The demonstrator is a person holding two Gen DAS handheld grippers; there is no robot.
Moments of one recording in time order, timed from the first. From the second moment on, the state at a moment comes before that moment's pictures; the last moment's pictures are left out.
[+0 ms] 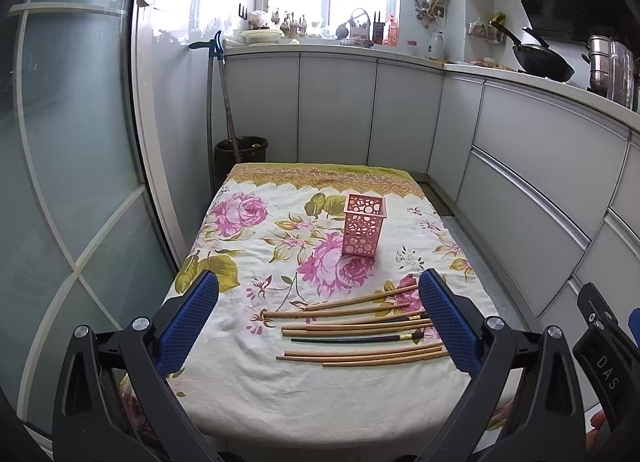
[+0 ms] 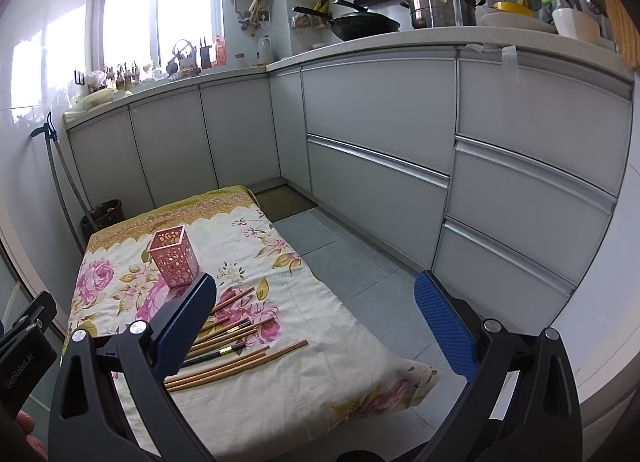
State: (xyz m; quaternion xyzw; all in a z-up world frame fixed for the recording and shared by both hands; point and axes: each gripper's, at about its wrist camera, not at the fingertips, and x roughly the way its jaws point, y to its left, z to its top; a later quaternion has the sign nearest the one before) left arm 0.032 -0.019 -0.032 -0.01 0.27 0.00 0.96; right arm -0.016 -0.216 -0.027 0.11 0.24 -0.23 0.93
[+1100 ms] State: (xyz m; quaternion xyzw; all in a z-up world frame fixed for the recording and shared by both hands) left arm 0.209 -0.202 -0.122 0.28 0.35 -0.22 0.87; right arm 0.032 -0.368 -0.130 0.34 0.33 -0.22 0.85
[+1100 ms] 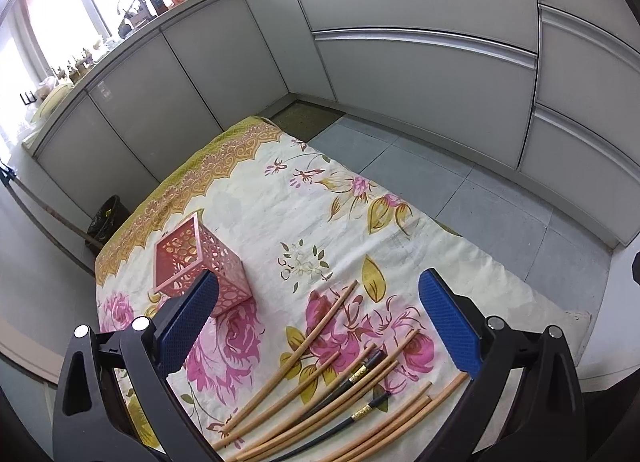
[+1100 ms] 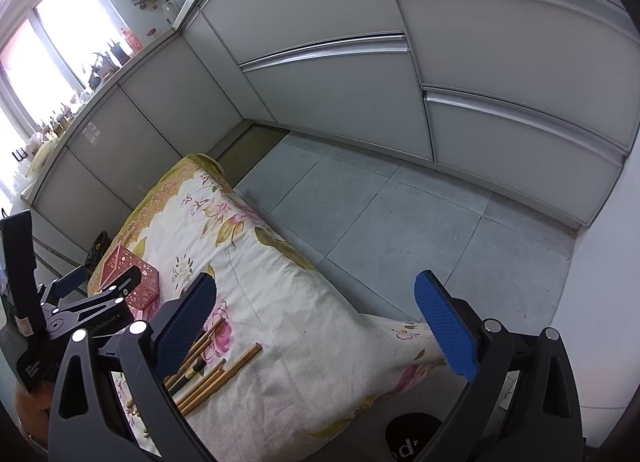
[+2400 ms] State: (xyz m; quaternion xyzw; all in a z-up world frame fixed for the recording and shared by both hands) left arm 0.311 -0.215 -0.226 0.35 0.59 -0.40 0.62; right arm 0.069 -0.349 -0.144 0.35 0.38 -0.18 0.84
